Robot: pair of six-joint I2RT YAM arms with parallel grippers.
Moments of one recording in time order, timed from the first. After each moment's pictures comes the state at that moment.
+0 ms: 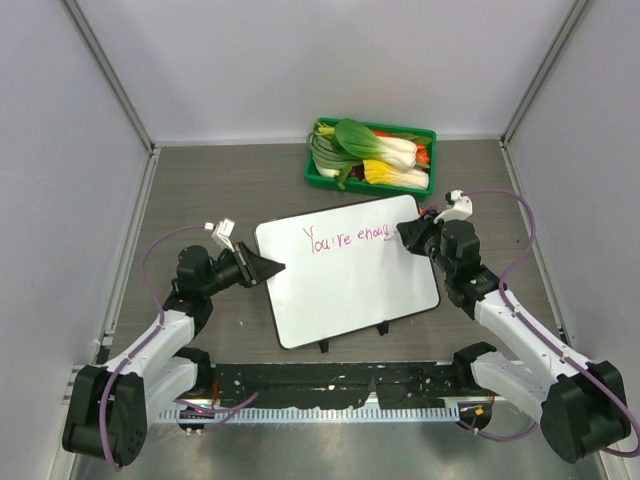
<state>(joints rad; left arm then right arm) -0.20 0.95 0.27 0.42 0.70 -0.78 0.36 0.94 0.53 0.13 0.06 0.58</state>
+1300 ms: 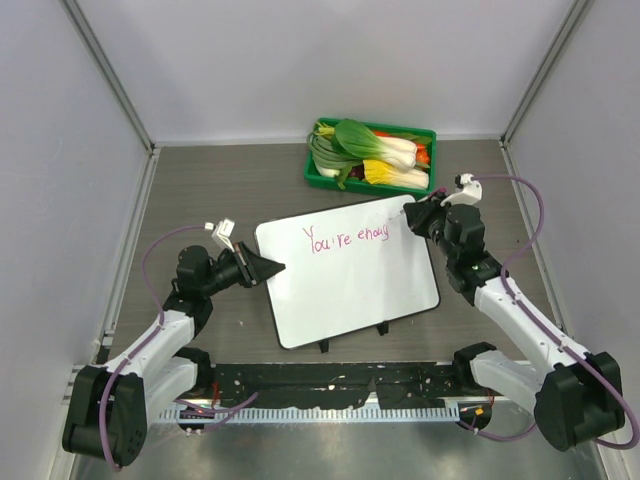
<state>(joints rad) -0.20 0.94 0.27 0.41 0.70 -0.78 0.31 1.00 0.64 0.15 0.10 0.59</state>
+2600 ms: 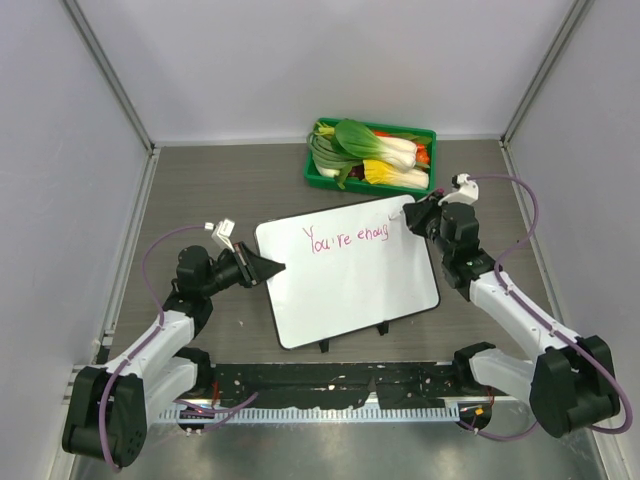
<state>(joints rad) -0.20 0.94 0.27 0.41 0.70 -0.77 0.30 1.09 0.63 0.22 0.11 0.59</state>
